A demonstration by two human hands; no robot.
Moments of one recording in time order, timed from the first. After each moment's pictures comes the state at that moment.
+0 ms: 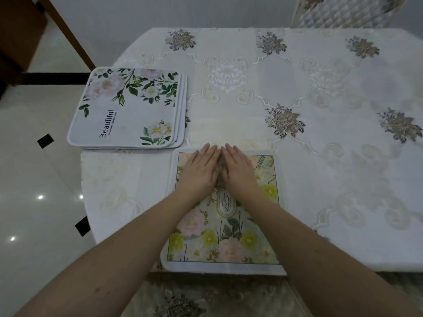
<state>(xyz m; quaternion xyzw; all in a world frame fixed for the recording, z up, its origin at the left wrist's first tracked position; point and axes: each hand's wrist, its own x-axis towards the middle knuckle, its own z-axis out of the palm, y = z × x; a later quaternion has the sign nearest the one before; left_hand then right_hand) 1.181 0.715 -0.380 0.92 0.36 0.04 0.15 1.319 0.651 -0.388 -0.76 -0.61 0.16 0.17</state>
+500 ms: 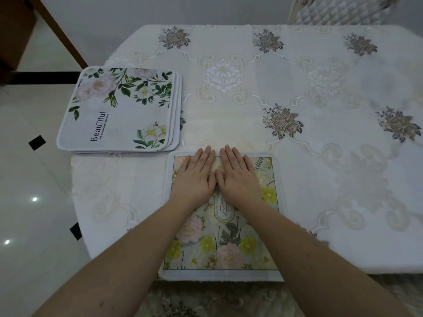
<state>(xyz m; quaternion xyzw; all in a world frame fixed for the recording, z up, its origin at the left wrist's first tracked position) 1.182 0.712 -0.396 0.90 0.41 -0.01 0.12 1.320 0.647 -0.399 -0.79 -0.61 0.10 0.06</state>
